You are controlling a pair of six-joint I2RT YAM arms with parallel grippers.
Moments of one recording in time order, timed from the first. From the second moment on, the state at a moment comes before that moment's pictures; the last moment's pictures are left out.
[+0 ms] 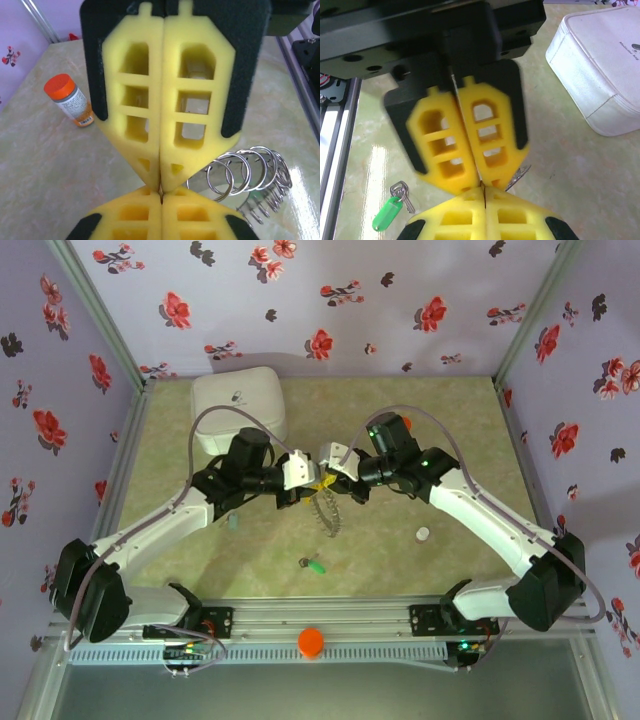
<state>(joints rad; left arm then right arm) -0.70 1.29 0.96 -0.23 0.60 0.60 0.67 1.32 1.18 -0.60 -0.58 -0.62</state>
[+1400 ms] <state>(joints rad) -0.67 1.18 0.56 0.64 0.71 0.16 0.63 1.13 0.84 -0.09 -0.73 -0.43</state>
